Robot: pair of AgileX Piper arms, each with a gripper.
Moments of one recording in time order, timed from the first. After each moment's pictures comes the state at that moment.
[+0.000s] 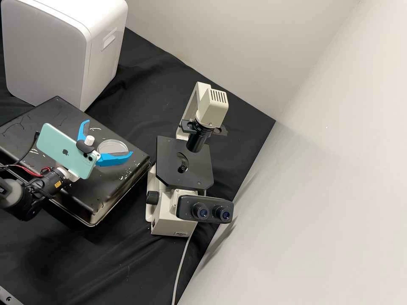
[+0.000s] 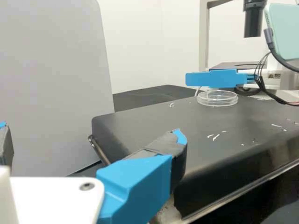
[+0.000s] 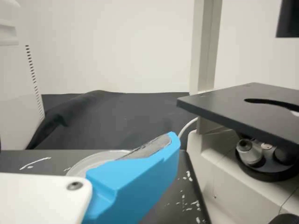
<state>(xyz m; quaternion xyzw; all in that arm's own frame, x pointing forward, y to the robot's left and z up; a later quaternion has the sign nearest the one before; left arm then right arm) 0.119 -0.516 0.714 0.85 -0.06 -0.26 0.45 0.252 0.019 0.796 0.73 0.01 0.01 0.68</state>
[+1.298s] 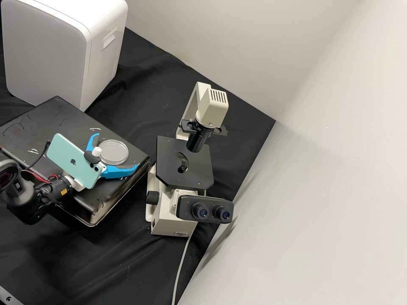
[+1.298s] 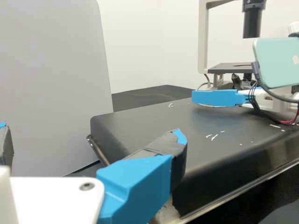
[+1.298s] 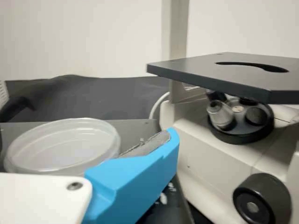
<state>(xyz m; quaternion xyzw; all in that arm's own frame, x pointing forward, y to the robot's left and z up) 0.119 -0.516 0.714 0.85 -0.06 -0.26 0.45 0.266 -0.018 0.781 0.73 -0.04 -0.04 0.68</state>
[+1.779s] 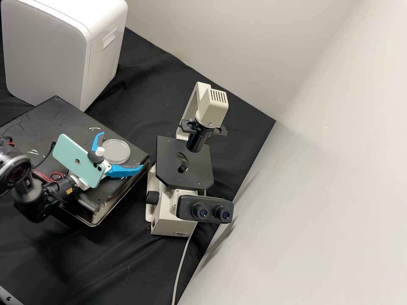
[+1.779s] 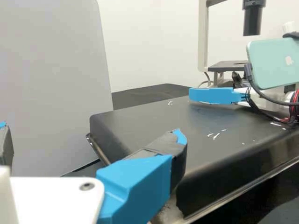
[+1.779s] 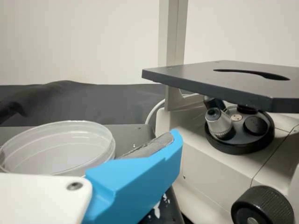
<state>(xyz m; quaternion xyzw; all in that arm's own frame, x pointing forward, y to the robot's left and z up) 0.119 -0.515 0.713 0.85 -0.05 -0.26 0.45 0.278 -0.024 0.778 0.72 -0.05 -0.02 0.69</state>
